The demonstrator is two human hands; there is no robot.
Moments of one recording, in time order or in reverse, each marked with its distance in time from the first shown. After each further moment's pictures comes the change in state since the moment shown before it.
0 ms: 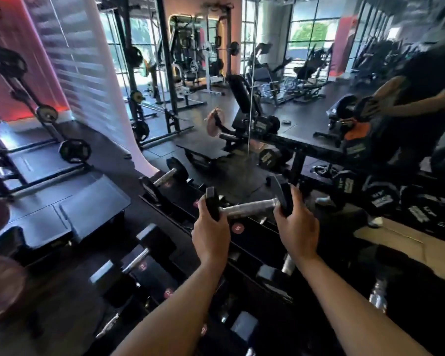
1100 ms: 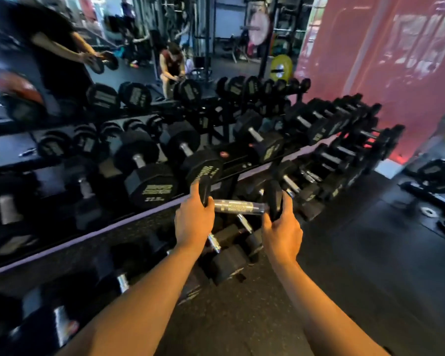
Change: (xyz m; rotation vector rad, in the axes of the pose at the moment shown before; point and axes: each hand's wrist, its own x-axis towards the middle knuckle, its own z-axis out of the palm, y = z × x) left_hand -0.524 0.056 -0.134 -0.122 -1.250 0.759; right_hand -0.508 -0.069 -0.480 -0.519 0.785 0.989
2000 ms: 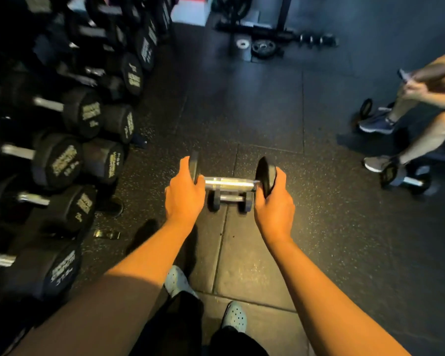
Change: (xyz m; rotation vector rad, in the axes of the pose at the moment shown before) left_hand -0.277 0.195 0.461 0.151 -0.811 0.323; right_hand -0.026 0.447 -0.306 -0.267 0.438 0.600
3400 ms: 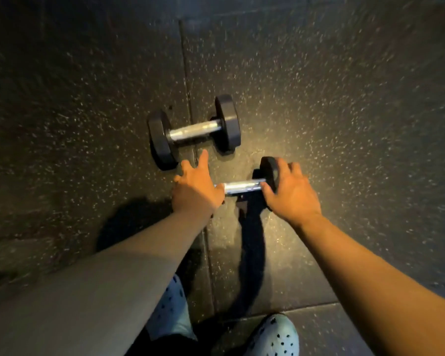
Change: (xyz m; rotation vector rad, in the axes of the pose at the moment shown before) left_hand 0.149 -0.287 0.532 0.553 -0.586 0.182; right_hand 0.041 0.489 0.315 -0.399 -0.406 0.300
